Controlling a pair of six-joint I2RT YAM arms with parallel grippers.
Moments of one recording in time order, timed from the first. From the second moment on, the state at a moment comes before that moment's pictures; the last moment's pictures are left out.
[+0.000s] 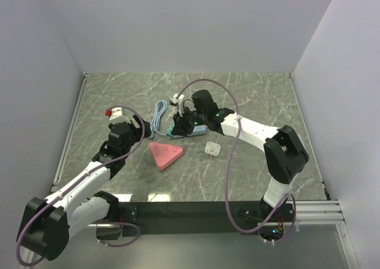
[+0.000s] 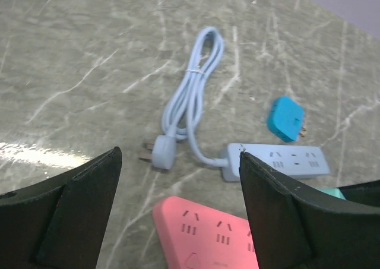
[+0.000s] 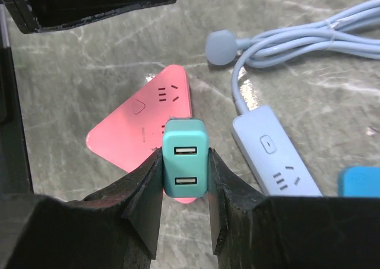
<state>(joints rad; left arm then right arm) -0.42 0.96 0.46 0.15 -0.31 -0.58 0.69 1.74 1.24 -0.10 -0.58 -0.15</state>
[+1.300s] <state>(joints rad) -0.35 1.09 0.45 0.17 -0.18 -0.60 0.79 1.75 1.22 -0.28 -0.38 -0.23</state>
